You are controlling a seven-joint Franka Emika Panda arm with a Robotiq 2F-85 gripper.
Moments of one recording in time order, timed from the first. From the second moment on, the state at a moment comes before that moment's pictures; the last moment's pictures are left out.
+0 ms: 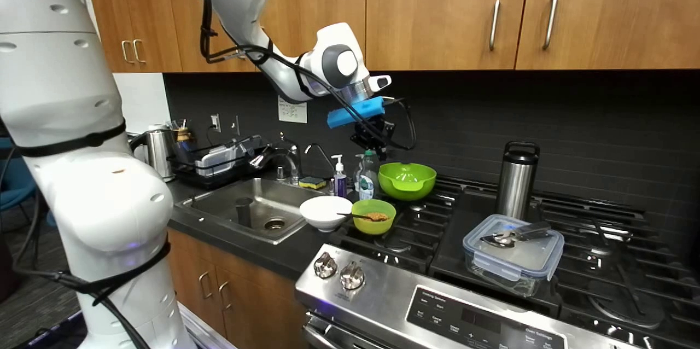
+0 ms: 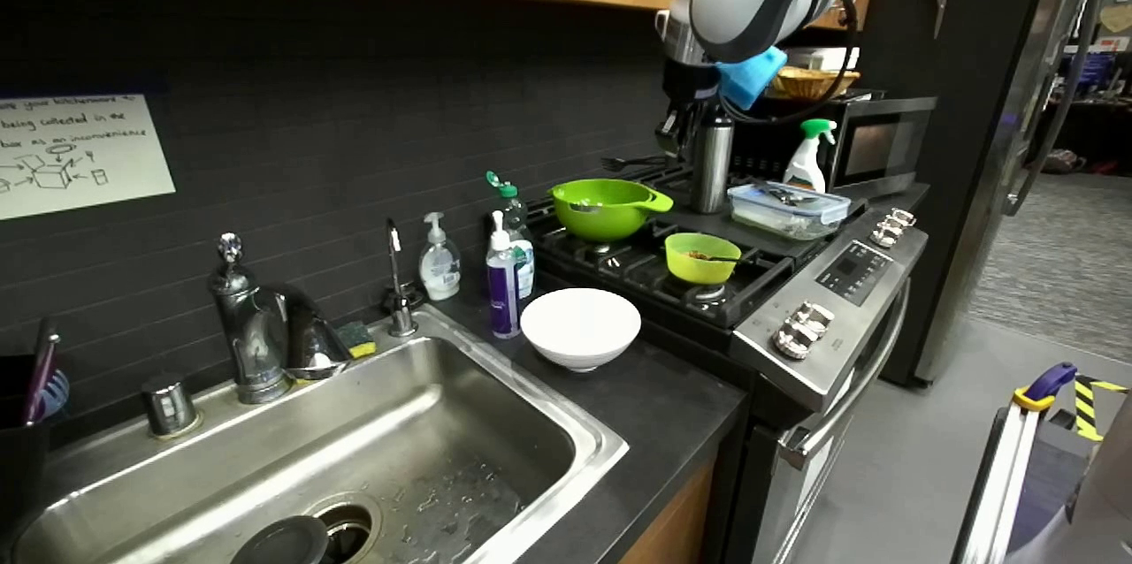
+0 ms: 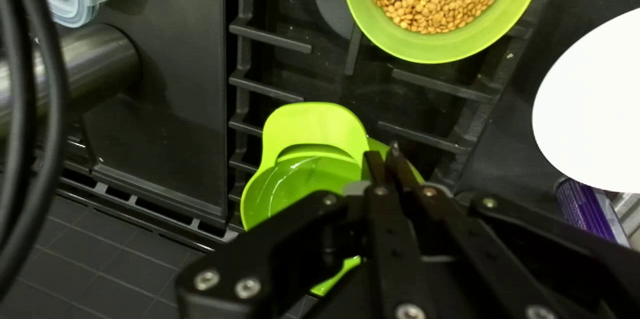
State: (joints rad) arm -0.13 -0.12 -0.12 -2.34 -0.34 2.57 -0.21
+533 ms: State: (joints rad) arm -0.15 -0.02 -0.15 -2.29 -0.39 2.66 -0.32
